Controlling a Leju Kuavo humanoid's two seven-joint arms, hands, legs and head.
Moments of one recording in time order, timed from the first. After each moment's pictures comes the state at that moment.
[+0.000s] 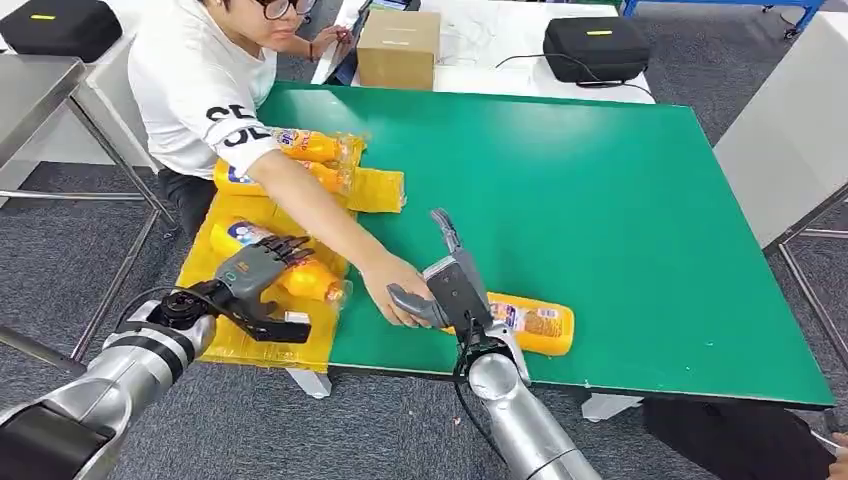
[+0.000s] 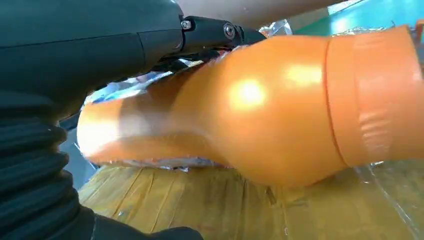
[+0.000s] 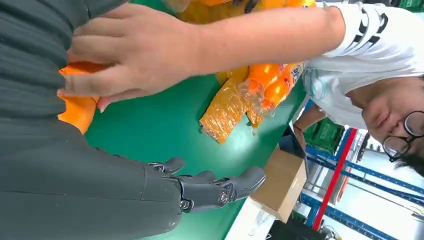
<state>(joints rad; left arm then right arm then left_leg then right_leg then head) -0.70 0.21 -0.64 -0.39 -1.19 0.32 -0.46 -0.37 0.22 0.45 -1.03 0.34 -0.24 -0.36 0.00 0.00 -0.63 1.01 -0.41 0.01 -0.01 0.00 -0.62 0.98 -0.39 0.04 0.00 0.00</state>
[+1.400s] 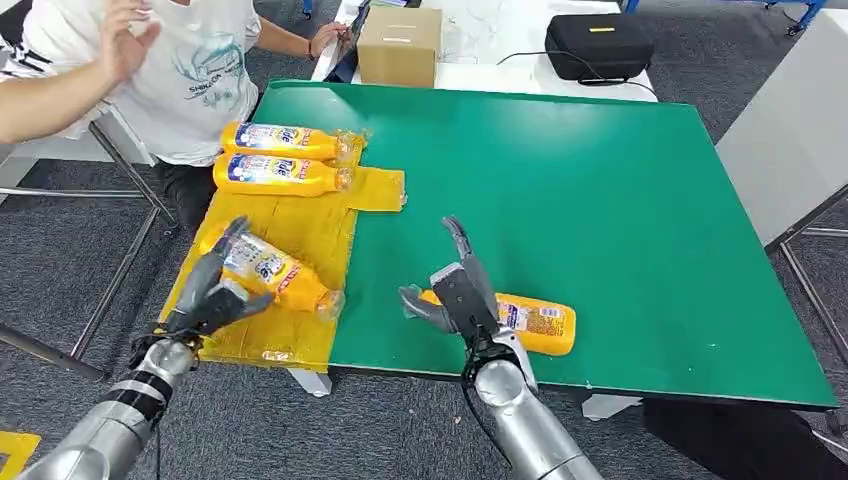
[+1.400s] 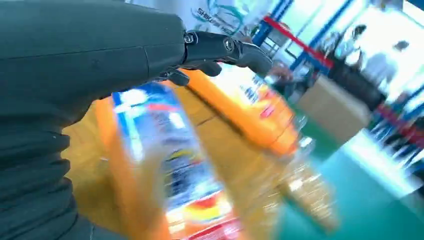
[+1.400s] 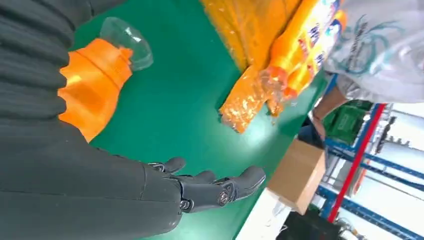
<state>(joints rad) -0.40 0.21 -0.26 -0.76 -0.29 0.26 -0.70 -0.35 0.19 0.45 -1.03 0.37 -0.29 -0.33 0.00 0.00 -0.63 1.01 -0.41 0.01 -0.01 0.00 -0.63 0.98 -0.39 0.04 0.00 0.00</state>
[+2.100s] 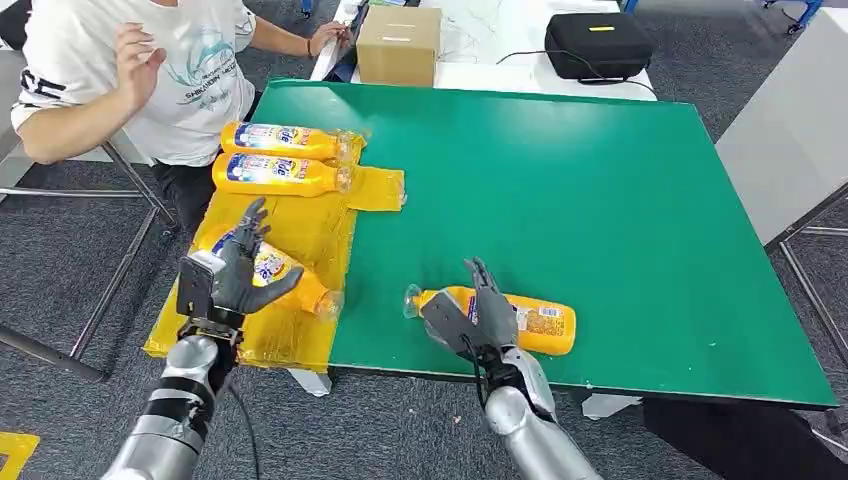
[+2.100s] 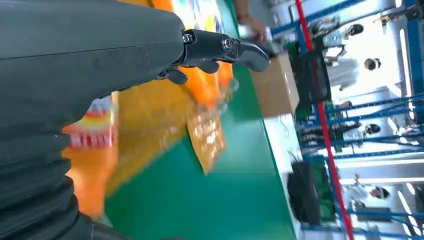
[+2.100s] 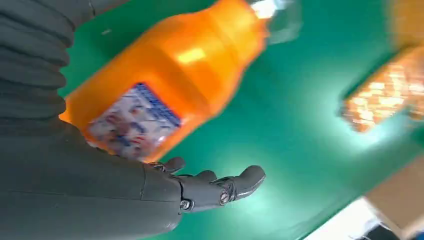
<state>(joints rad) -0.33 -0.06 -0.01 -0.97 -0.13 -0.10 -0.59 -0.28 0.13 0.44 -1.00 0.75 -0.32 -0.02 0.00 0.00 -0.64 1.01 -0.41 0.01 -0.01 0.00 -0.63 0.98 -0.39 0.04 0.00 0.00</state>
